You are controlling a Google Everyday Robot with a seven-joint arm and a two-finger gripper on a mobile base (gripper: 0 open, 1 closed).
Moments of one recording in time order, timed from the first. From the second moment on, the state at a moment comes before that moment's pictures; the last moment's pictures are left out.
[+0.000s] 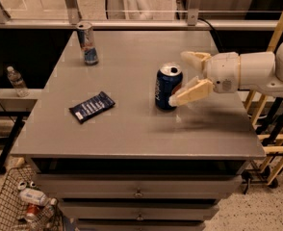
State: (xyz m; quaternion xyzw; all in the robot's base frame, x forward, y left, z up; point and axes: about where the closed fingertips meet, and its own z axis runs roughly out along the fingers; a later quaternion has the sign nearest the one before) arm 0.572 -0.095 0.900 -0.50 0.63 0.32 0.50
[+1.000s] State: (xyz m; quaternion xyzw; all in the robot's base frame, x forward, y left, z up) arm 0.574 -0.088 0.892 -0.47 0.61 0.34 0.54
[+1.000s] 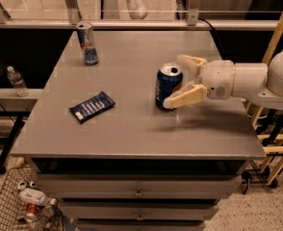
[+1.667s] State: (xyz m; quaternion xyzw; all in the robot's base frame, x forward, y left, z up) arm 0.574 -0.077 0.889 -0.47 0.61 0.35 0.53
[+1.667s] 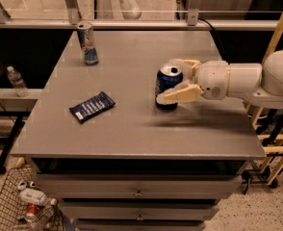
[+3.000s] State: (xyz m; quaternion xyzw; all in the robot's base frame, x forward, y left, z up) arm 0.576 -0.120 0.904 -0.54 0.64 0.23 0.50
